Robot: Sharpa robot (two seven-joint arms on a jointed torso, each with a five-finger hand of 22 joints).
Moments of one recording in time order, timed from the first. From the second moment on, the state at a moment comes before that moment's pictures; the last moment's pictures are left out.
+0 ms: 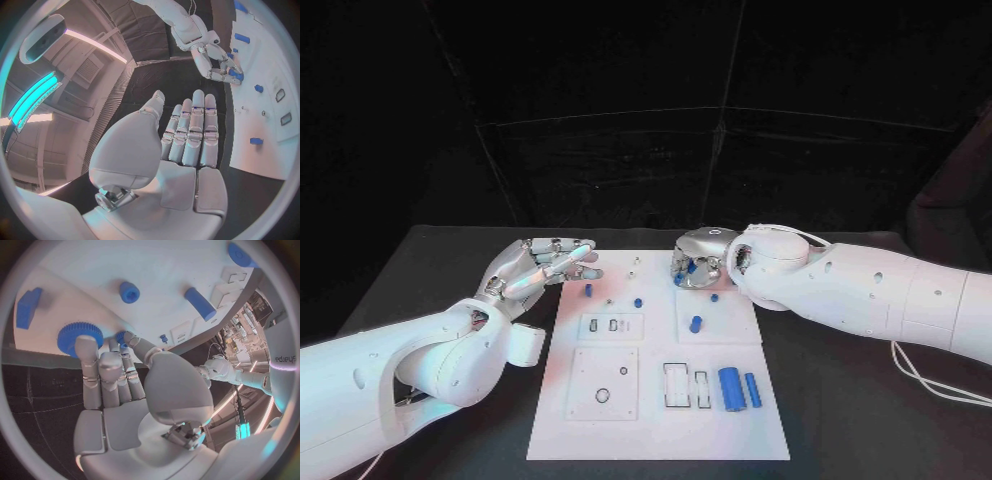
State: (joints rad) left arm 1.23 -0.96 -0.11 1.68 -0.01 -0.30 0.56; left_hand 1.35 -0.02 0.06 0.09 0.05 0.98 0.21 0.12 0.07 1.11 0.14 0.13 0.07 1.18 0.10 0.23 0.18 0.18 0.98 0.21 0.25 0.08; right arm 1.34 -0.61 -0.13 1.26 -1.58 -0.13 -0.04; right_hand 1.23 0.00 0.46 -0.24 0.10 1.09 0.15 0.07 0.07 1.18 0.08 0.07 0.06 1.47 0.00 1.12 0.84 0.17 1.22 0.10 1.13 0.72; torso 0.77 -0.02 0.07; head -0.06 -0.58
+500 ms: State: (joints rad) left arm 1.23 -0.96 -0.11 1.68 -0.01 -0.30 0.56; left_hand 1.35 -0.02 0.06 0.09 0.05 0.98 0.21 0.12 0.07 1.11 0.14 0.12 0.07 1.18 0.10 0.22 0.18 0.18 0.98 0.21 0.24 0.08; right arm 1.34 -0.61 -0.11 1.27 -1.55 -0.23 -0.03; right_hand 1.22 0.00 0.51 -0.20 0.10 1.12 0.14 0.08 0.07 1.21 0.08 0.07 0.06 1.46 -0.01 1.16 0.87 0.15 1.23 0.09 1.18 0.78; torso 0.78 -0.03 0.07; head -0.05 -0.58
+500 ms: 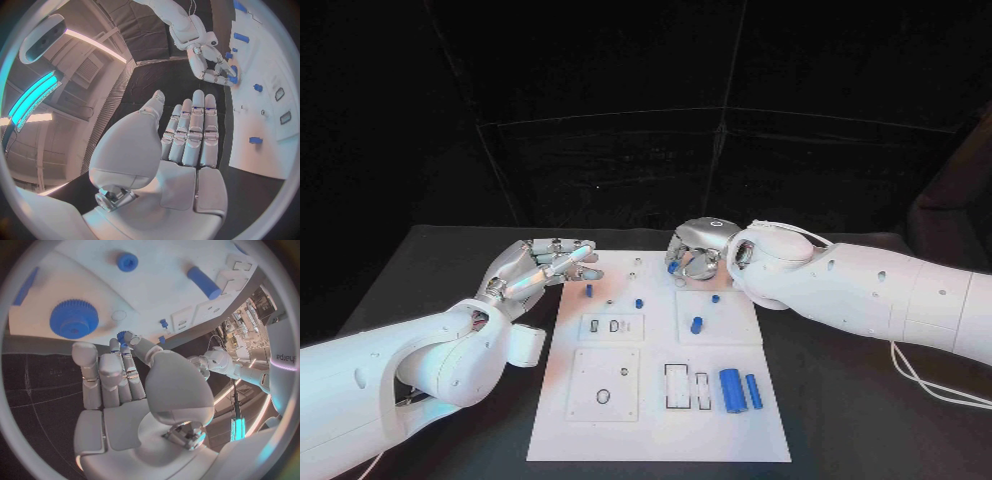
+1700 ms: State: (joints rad) left arm 1.24 -0.96 -0.11 1.68 -0.01 -0.29 0.55; left_hand 1.35 -0.02 0.06 0.09 0.05 0.98 0.21 0.12 0.07 1.11 0.14 0.12 0.07 1.18 0.10 0.22 0.18 0.18 0.98 0.21 0.24 0.08; right arm 1.35 -0.43 -0.09 1.11 -1.54 -0.28 -0.09; right_hand 1.22 -0.04 0.54 -0.18 0.10 1.11 0.16 0.07 0.07 1.19 0.09 0.07 0.06 1.46 -0.01 1.20 0.91 0.16 1.23 0.10 1.21 0.81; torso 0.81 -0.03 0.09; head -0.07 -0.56
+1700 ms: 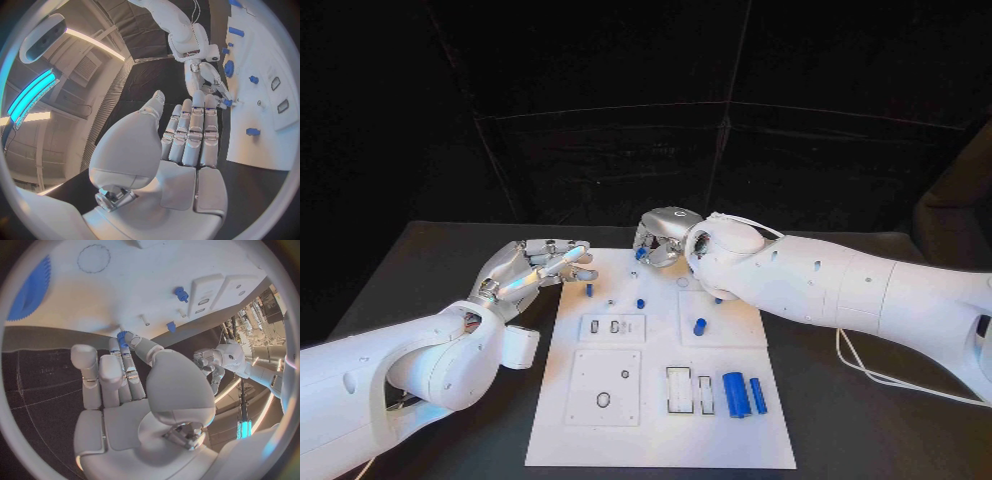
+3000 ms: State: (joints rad) left arm 1.25 -0.96 -0.11 1.67 -0.01 -0.28 0.55; left_hand 1.35 -0.02 0.06 0.08 0.05 0.99 0.21 0.11 0.07 1.11 0.14 0.12 0.07 1.18 0.10 0.21 0.19 0.18 0.98 0.21 0.24 0.08; right arm 1.36 -0.56 -0.08 1.24 -1.51 -0.33 -0.11; right_hand 1.22 -0.13 0.37 -0.11 0.12 0.95 0.18 0.08 0.07 1.19 0.10 0.17 0.09 1.47 0.01 1.22 0.90 0.16 1.22 0.12 1.22 0.81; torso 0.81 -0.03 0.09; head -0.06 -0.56
